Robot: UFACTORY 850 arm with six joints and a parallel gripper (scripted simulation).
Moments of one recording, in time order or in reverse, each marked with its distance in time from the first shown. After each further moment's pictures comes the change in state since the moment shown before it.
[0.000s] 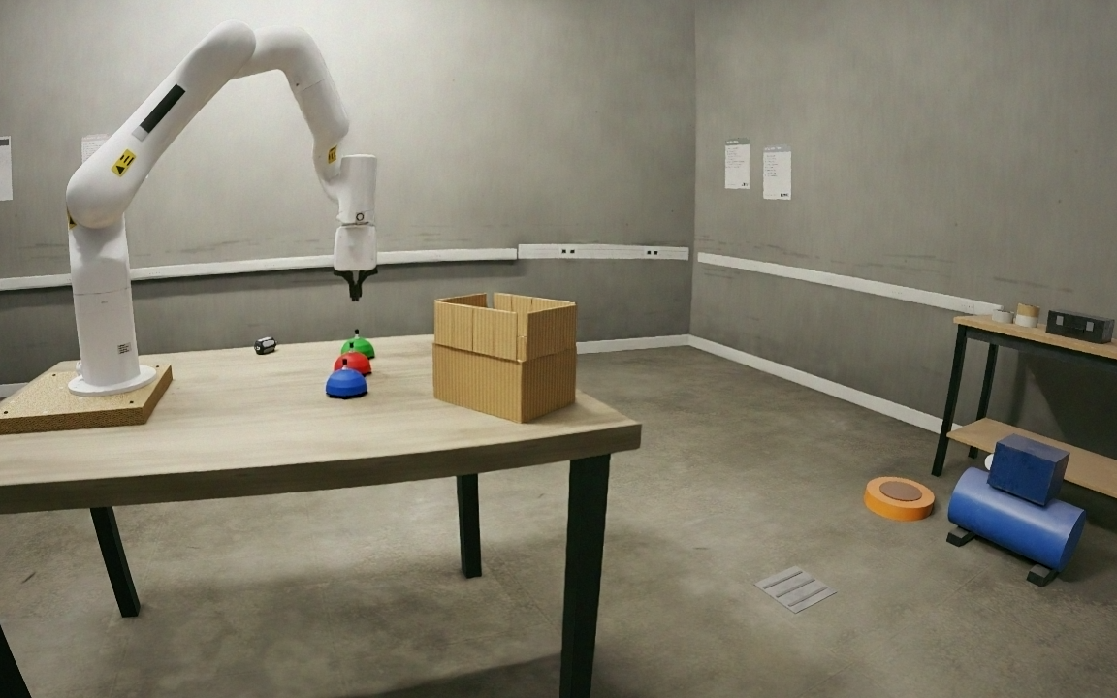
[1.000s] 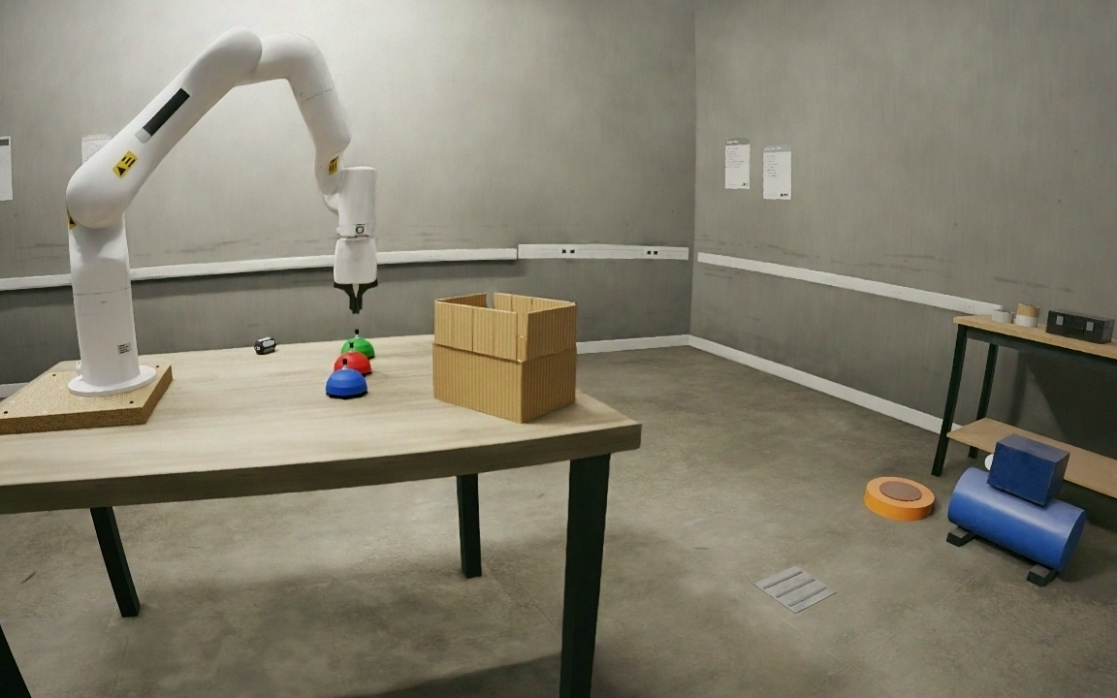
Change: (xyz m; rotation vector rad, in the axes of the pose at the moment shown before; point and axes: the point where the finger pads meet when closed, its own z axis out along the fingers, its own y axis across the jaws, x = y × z) arm 0.000 0.000 0.029 0.002 -0.002 0.000
